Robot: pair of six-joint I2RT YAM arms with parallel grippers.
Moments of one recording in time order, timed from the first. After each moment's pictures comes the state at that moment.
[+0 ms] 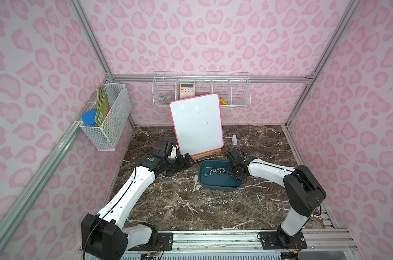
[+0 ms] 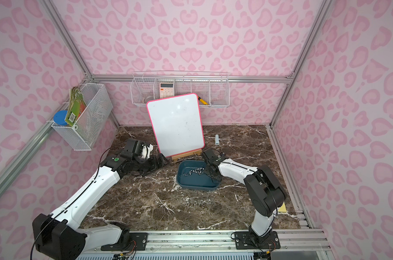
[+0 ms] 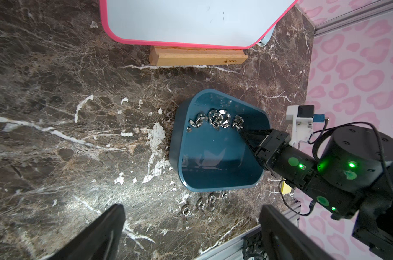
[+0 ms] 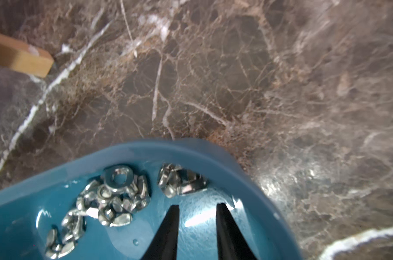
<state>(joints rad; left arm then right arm) -0.31 1.26 1.11 -0.79 0.35 -0.63 0.65 1.76 1.09 -0.53 0.17 1.08</state>
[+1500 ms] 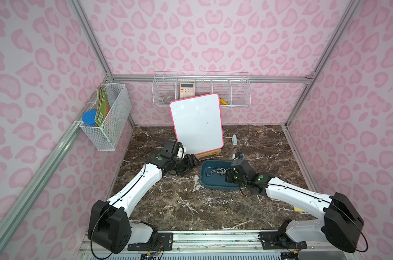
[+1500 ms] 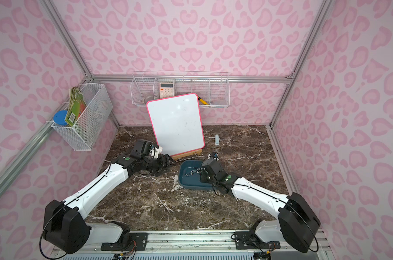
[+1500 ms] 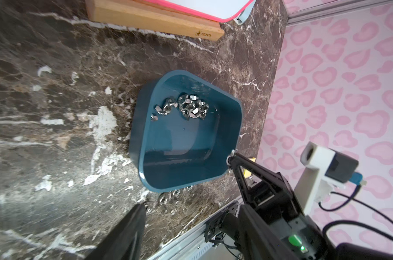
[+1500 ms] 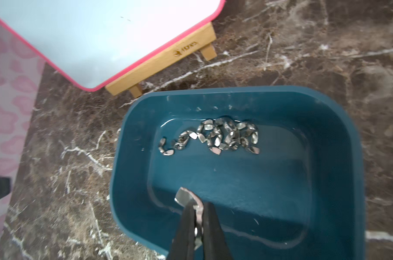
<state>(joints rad) -0.39 1.37 1.08 -0.59 0.52 -0.82 0.84 1.30 0.80 -0.23 0.16 0.76</state>
